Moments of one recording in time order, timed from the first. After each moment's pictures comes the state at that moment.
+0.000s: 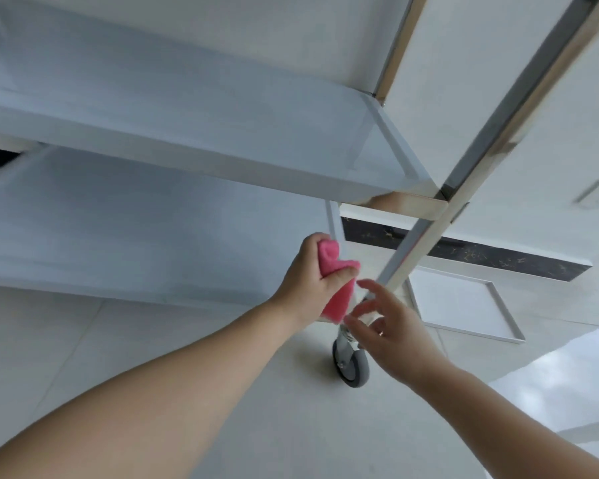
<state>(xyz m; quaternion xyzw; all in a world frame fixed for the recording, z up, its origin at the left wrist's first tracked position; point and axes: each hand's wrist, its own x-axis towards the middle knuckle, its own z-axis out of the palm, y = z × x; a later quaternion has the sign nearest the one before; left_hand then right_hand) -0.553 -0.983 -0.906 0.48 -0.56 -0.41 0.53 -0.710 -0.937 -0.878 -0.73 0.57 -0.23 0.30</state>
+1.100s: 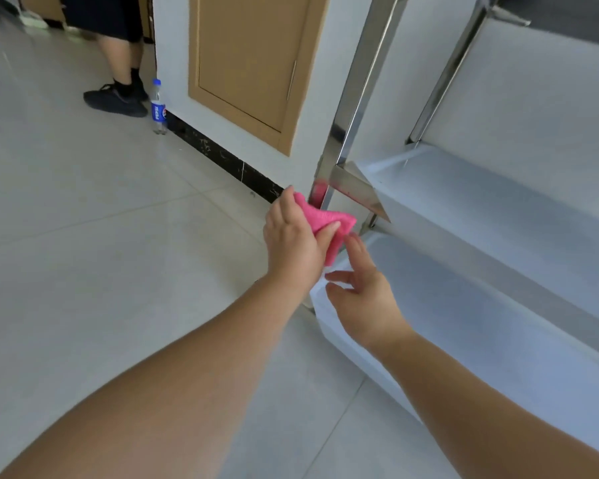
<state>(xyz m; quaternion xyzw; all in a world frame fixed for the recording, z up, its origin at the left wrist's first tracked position) -0.052 -0.860 -0.856 0.75 -0.29 0.12 0.58 -0.175 -0.889 -0.839 -0.85 0.22 -0.21 0.43</state>
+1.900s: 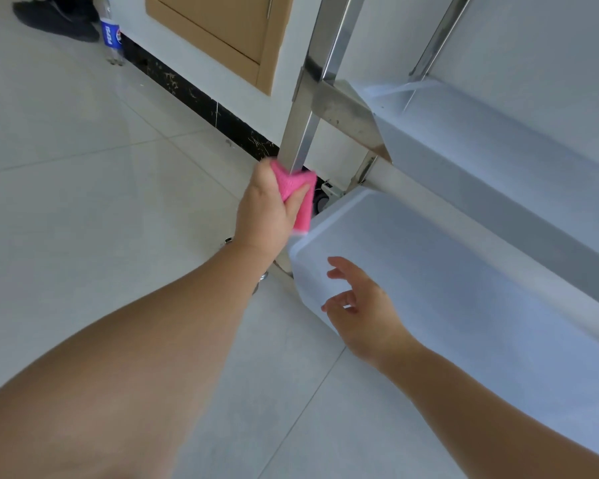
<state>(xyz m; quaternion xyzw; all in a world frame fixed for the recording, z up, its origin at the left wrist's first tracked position) -0.021 -0.898 -0.925 0.72 -0.31 0.05 0.61 -0.212 -0.935 -0.912 -0.87 0.31 -0.09 0.37</state>
